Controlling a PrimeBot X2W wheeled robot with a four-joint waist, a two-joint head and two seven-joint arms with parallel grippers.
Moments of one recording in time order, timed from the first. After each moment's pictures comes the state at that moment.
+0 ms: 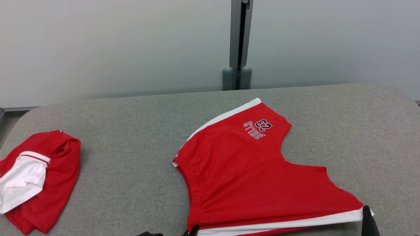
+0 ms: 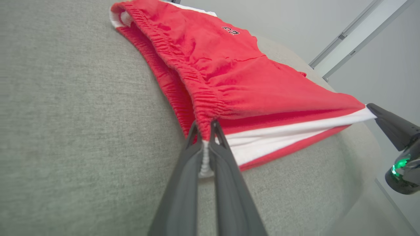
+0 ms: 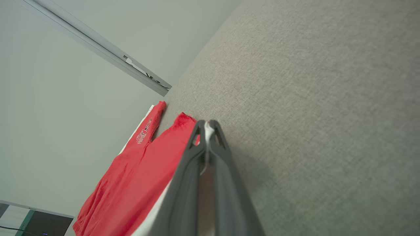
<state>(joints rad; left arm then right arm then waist) -0.05 0.14 -0.68 0.56 -0.74 -0.13 -0.26 0.03 -0.05 -0.13 0.47 0.87 0.13 -0.26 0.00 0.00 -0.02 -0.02</state>
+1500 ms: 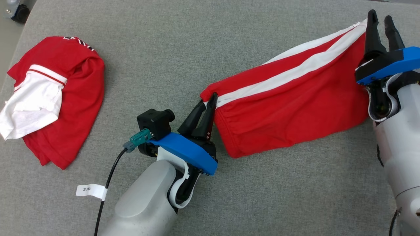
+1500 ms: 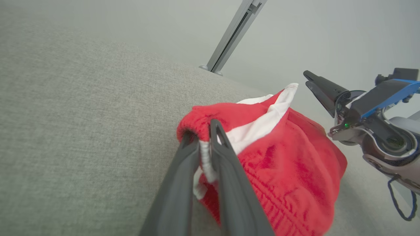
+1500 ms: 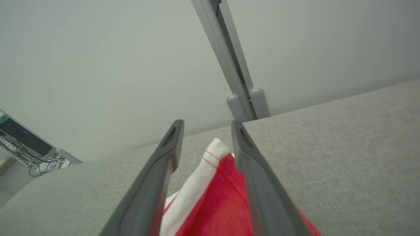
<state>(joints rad) -0.58 0.05 -0.66 0.53 -0.82 -0.13 -0.26 -0.97 -0.20 -0.03 0.97 0.50 0.13 -0.25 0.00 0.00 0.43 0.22</state>
